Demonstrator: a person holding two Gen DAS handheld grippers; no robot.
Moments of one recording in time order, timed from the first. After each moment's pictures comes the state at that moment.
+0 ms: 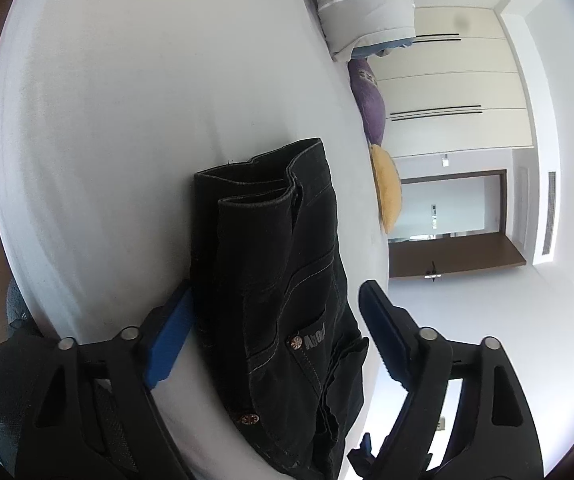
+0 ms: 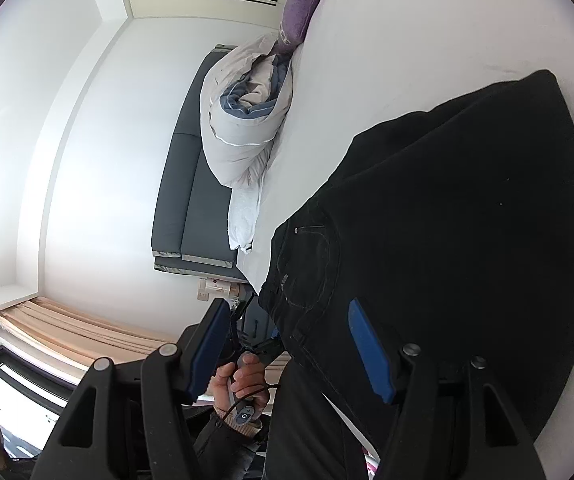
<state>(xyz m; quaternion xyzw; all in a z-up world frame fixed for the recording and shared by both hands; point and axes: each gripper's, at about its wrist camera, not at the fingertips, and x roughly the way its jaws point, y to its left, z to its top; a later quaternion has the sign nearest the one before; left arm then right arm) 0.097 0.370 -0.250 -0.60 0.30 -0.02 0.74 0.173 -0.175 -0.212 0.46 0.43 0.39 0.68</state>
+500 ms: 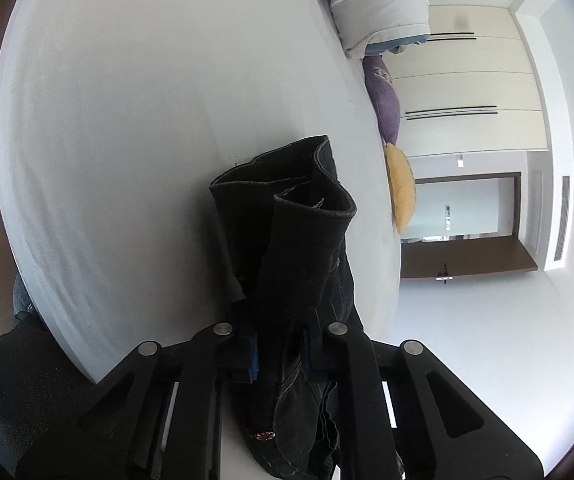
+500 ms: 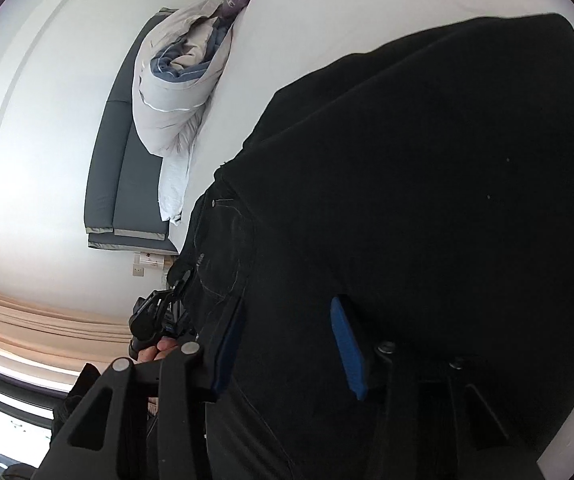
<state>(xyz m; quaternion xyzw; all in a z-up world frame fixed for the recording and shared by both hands) 0.115 0.365 -0.237 -0.59 0.32 0.01 0.74 0.198 -0.148 -0.246 0.38 0.53 0.33 0.69</state>
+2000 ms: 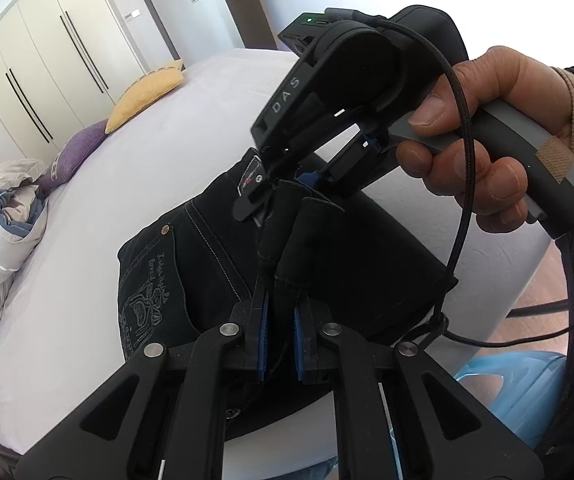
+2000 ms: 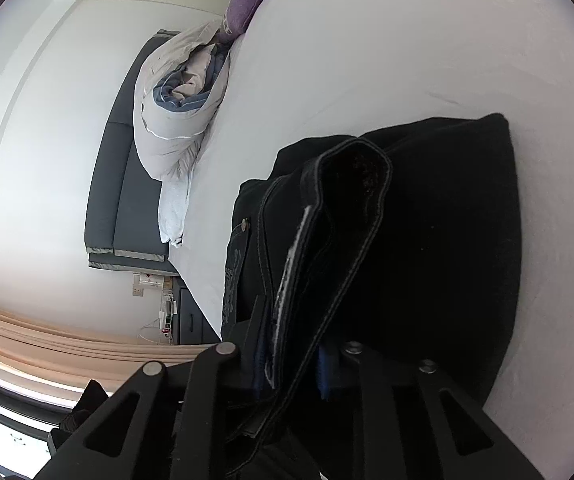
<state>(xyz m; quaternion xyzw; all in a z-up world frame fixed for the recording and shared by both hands) 0.073 -0.081 -0.140 0.28 0.34 -0.23 0.87 0.187 -0.201 -0.215 0.38 0.50 0.30 0.71</state>
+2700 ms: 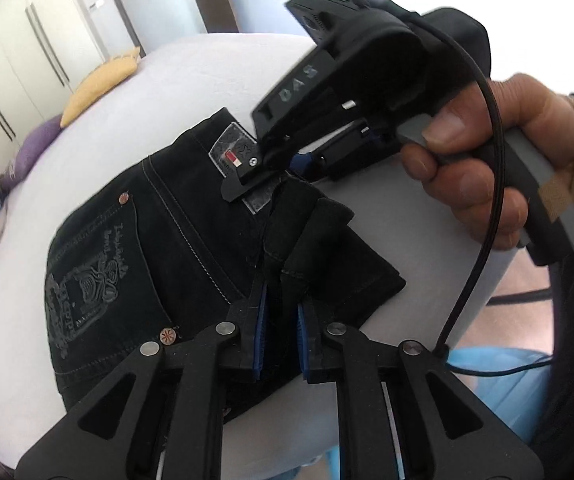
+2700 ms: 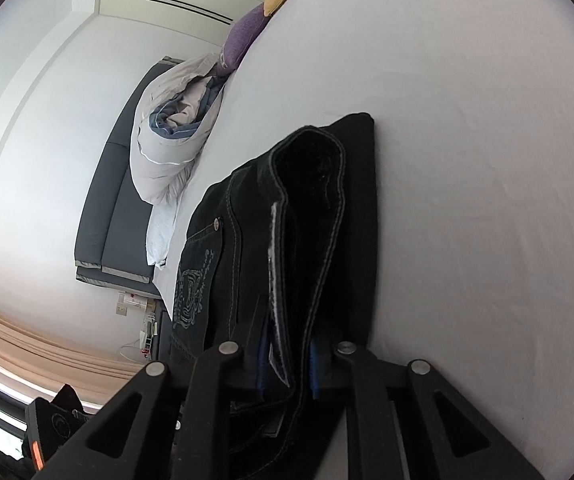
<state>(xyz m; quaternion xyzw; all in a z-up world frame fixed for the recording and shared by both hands) 0.039 -0.107 -0.186 0.25 0.38 -0.28 0.84 0.154 -0.246 -0.249 0.38 0.46 0.27 0.76</state>
